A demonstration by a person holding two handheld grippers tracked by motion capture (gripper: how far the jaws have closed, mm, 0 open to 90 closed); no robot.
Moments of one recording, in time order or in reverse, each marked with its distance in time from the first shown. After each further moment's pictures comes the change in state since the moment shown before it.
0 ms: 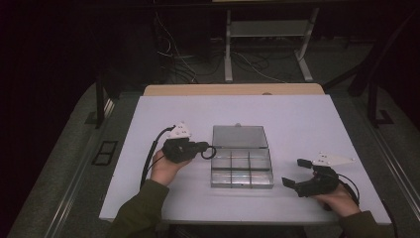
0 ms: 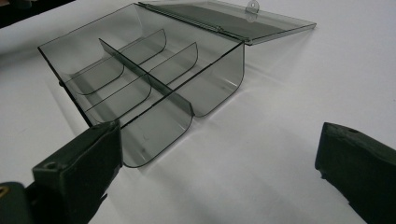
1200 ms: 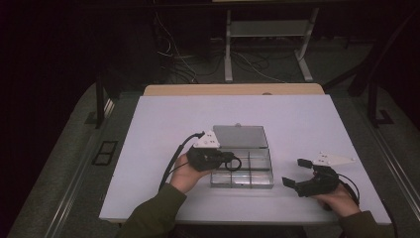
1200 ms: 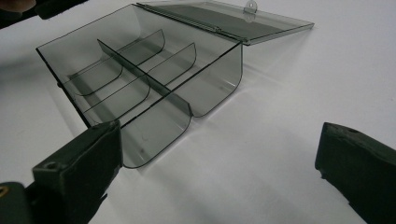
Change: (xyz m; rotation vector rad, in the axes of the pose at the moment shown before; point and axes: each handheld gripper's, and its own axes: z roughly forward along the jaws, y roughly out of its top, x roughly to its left) left arm -0.054 0.024 0.040 0.033 -0.151 0.131; right arm 0.000 0.000 0.000 -0.004 -0.006 0.006
